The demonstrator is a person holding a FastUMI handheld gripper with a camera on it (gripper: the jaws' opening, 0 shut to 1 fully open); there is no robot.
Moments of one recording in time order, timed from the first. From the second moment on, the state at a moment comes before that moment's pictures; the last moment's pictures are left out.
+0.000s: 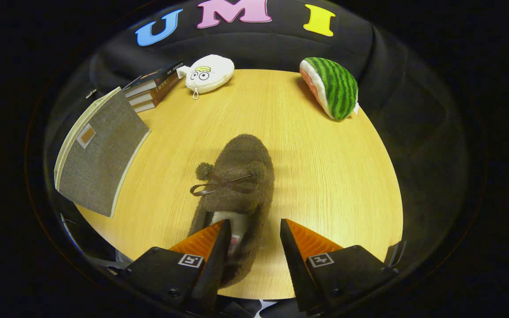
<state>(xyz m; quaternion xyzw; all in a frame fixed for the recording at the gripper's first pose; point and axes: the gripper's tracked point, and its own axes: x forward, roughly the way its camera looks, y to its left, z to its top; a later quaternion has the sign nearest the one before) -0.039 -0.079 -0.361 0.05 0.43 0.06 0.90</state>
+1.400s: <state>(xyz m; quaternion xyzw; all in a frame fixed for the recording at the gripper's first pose) -0.016 -0.024 -0.135 0.16 0.32 0.02 0.93</state>
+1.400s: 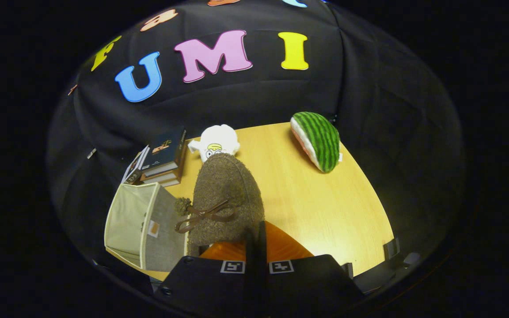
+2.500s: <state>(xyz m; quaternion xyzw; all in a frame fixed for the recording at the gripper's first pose) 0.005 0.220 -0.159 0.13 0.45 0.08 0.88</state>
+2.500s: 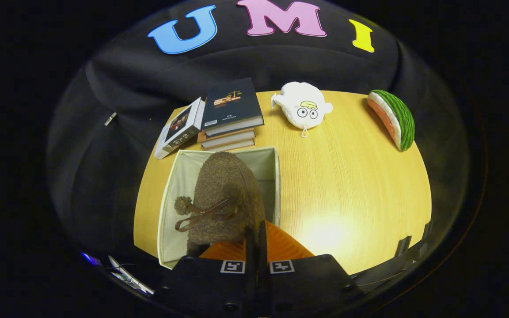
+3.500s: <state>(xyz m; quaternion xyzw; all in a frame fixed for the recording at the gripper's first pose) 0.020 0.198 -0.099 0.15 0.34 0.13 0.92</state>
